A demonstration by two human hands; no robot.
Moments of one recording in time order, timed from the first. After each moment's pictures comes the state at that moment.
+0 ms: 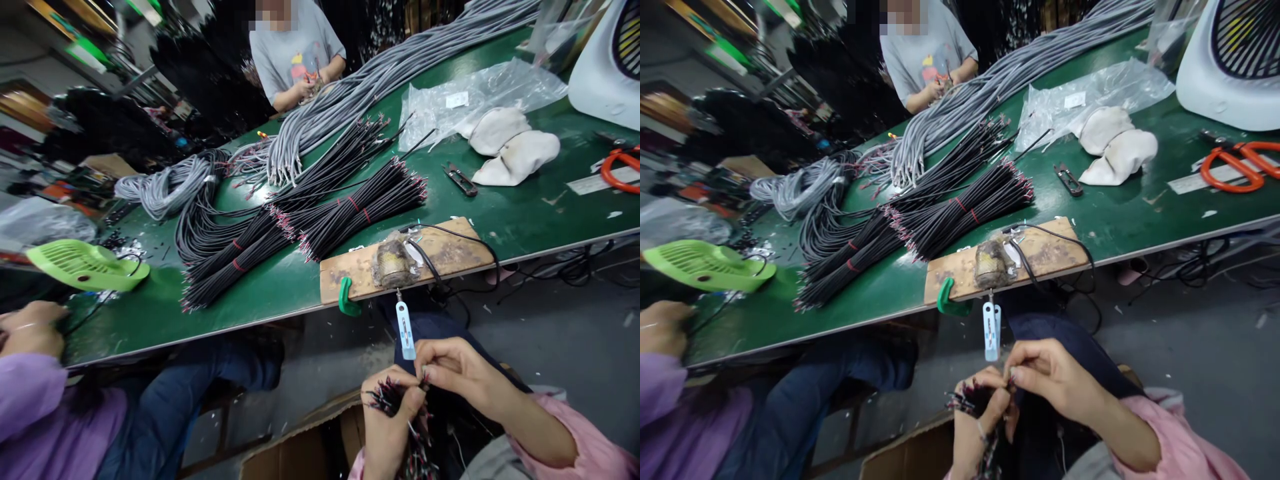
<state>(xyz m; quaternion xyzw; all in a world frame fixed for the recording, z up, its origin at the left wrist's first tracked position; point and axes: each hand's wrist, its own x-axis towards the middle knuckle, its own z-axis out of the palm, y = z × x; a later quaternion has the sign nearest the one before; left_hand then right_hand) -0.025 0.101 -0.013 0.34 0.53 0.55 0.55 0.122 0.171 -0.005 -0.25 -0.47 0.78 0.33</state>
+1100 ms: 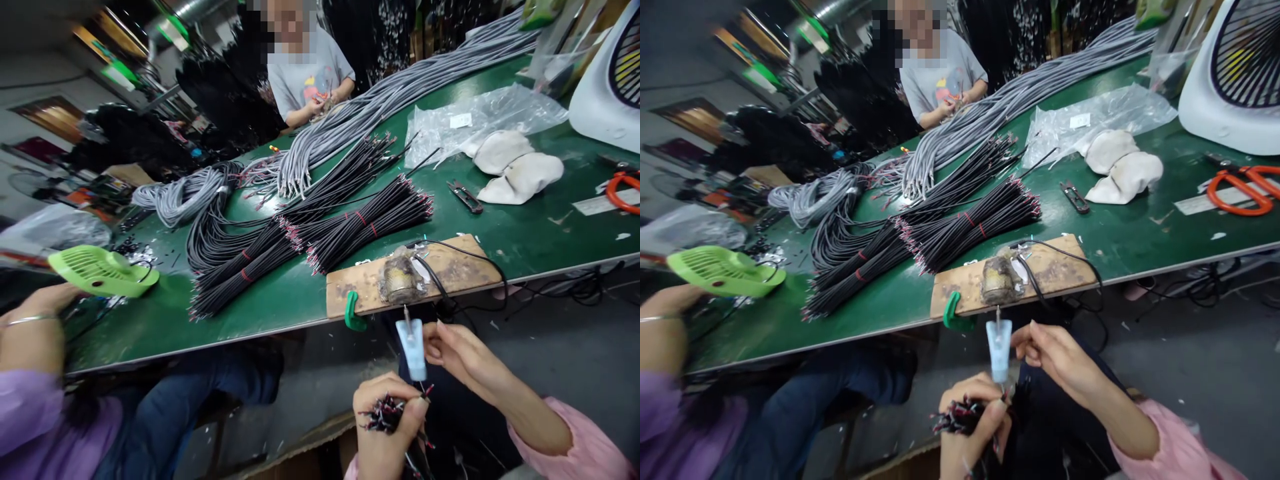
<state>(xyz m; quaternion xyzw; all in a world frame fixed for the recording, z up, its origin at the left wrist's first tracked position) -0.031 0.123 0.019 0.46 0.56 0.55 0.41 0.111 0.205 -0.019 -0.28 -0.32 0.82 0.39</state>
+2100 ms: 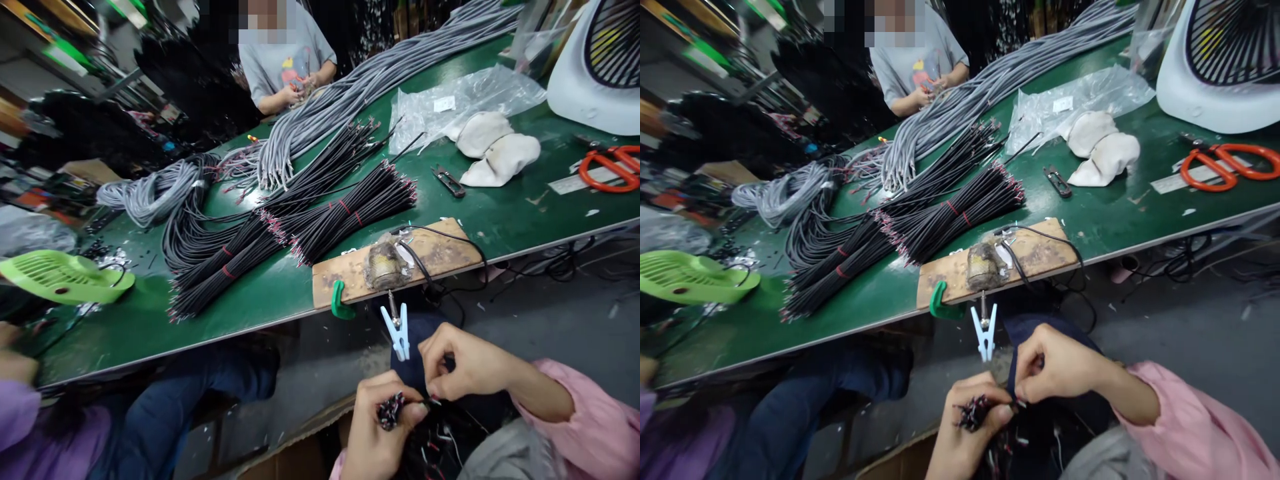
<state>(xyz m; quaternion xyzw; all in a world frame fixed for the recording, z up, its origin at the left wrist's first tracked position) -0.046 0.106 0.016 0.59 0.56 0.35 0.47 0.134 0.202 -0.002 -0.24 -0.60 0.73 0.19</state>
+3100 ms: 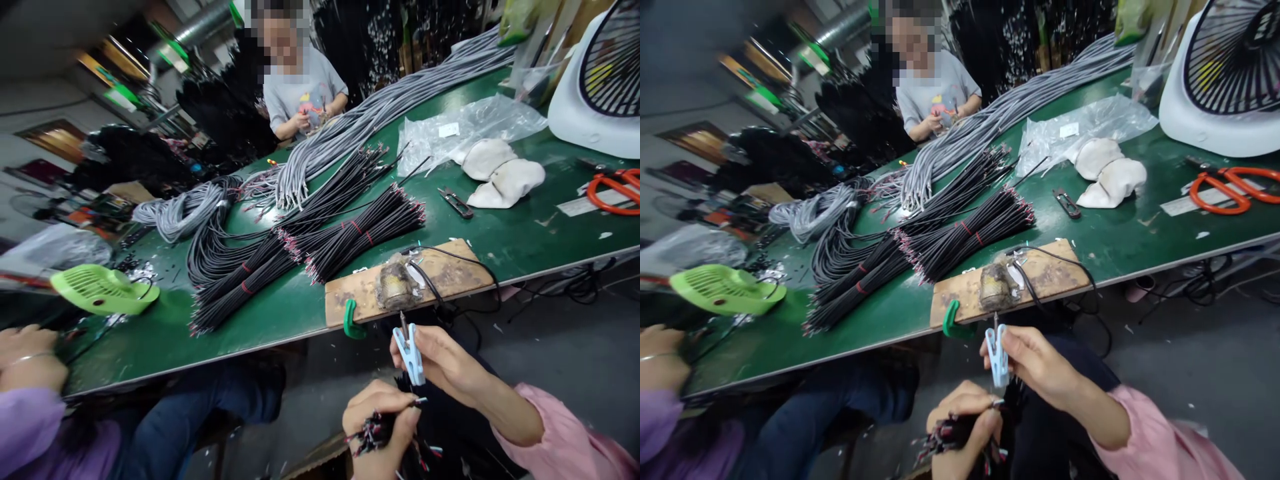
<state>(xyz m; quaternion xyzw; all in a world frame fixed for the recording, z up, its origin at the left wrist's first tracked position) -0.038 0.123 0.029 0.50 0.56 0.57 0.33 0.085 0.207 0.013 -0.19 -0.31 0.85 0.38</state>
